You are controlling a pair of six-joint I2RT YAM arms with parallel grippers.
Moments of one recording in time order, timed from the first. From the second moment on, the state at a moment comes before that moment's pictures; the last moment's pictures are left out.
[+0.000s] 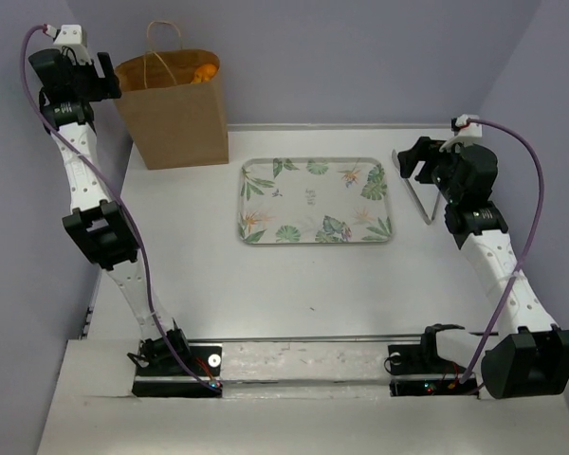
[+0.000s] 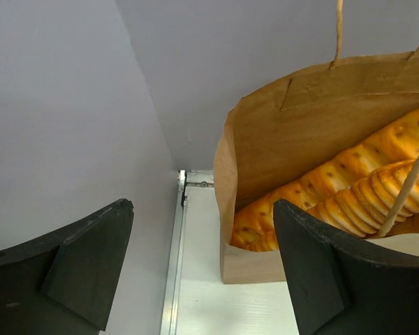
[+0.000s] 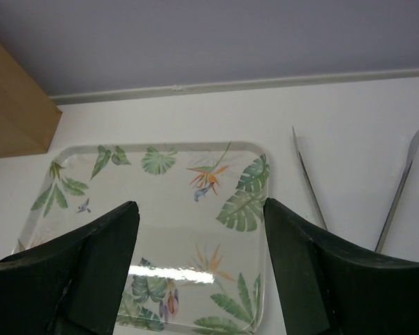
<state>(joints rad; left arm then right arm) 0.37 2.15 2.39 -0.44 0.32 0.09 0.05 1.13 1.02 -0.01 -0.14 0.21</state>
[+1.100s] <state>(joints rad) 0.33 2.02 2.05 -0.28 0.32 -0.12 0.06 1.41 1.26 -0.42 0.10 0.21</state>
